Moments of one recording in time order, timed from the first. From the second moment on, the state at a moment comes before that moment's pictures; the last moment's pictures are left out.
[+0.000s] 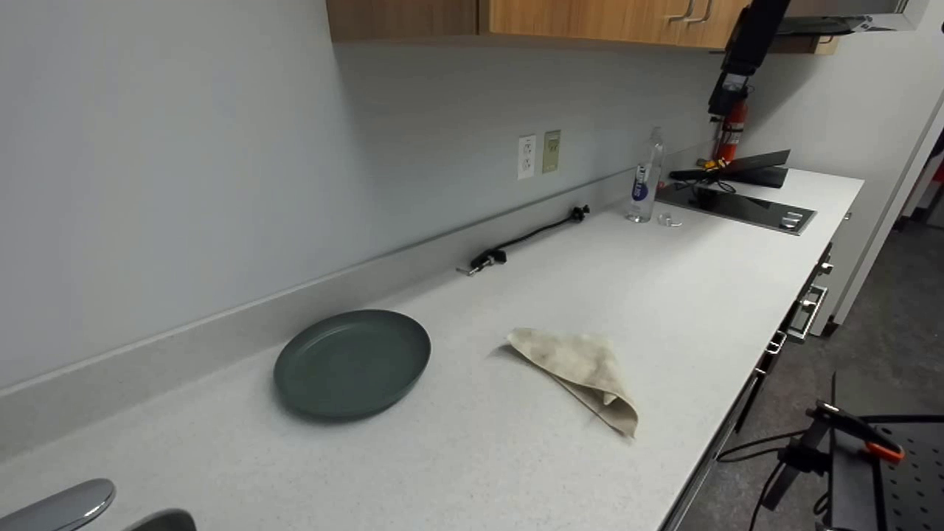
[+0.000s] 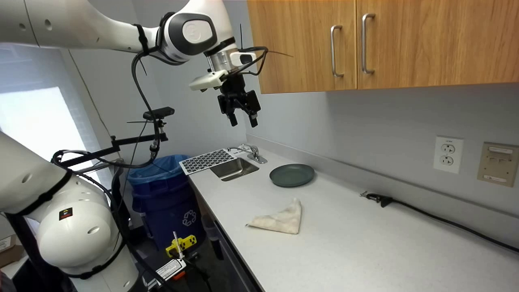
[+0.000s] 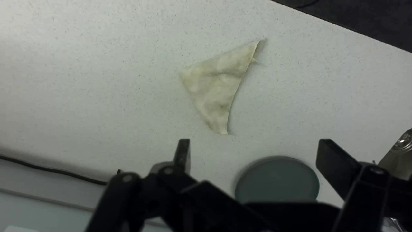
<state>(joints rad) 0.07 -0.48 -0.03 -2.22 -0.01 1.90 -0.15</state>
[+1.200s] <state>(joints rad) 0.07 -0.20 0.04 -2.39 -0.01 2.18 -0.10</state>
